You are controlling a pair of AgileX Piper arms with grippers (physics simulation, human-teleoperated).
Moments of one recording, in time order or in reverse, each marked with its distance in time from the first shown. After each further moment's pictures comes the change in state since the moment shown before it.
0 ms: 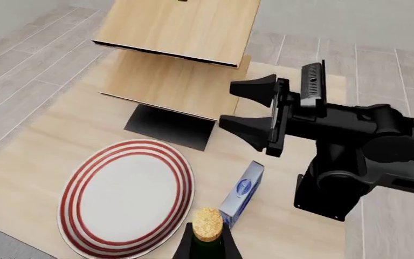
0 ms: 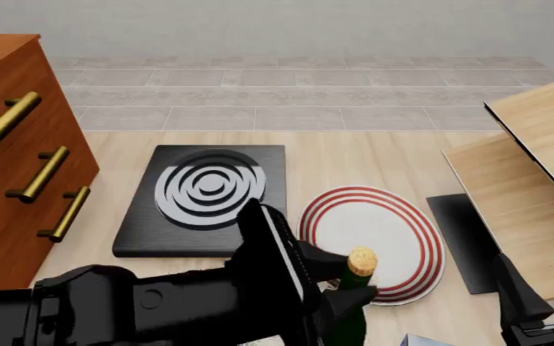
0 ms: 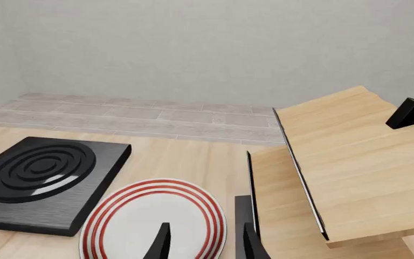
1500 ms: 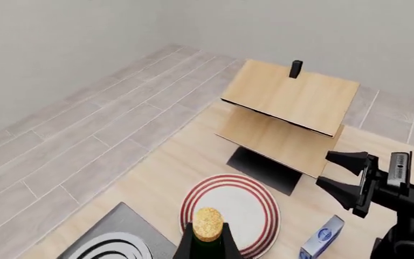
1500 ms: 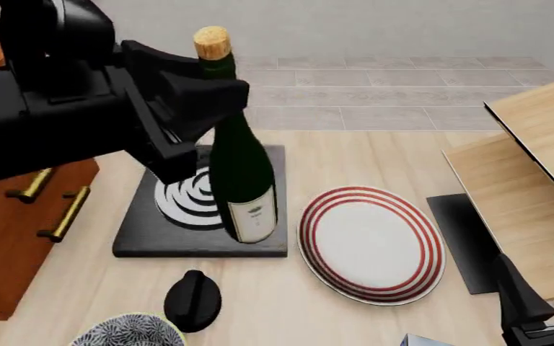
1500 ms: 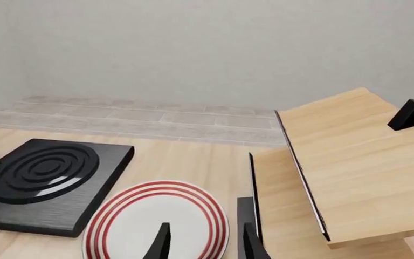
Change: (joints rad) left arm 0.329 -0.296 -0.342 0.488 0.063; right arm 0.009 -0.015 -0.003 0.010 0.006
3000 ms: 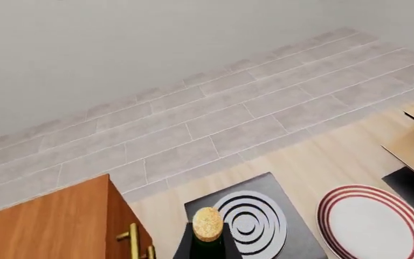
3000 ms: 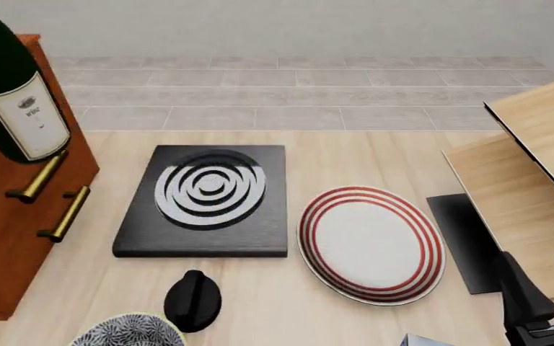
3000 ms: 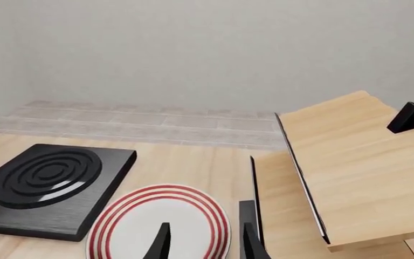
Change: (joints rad) left arm 0.618 -0.081 -0.451 0.536 0.086; right arm 0.004 -0.006 -0.015 0.010 0.013
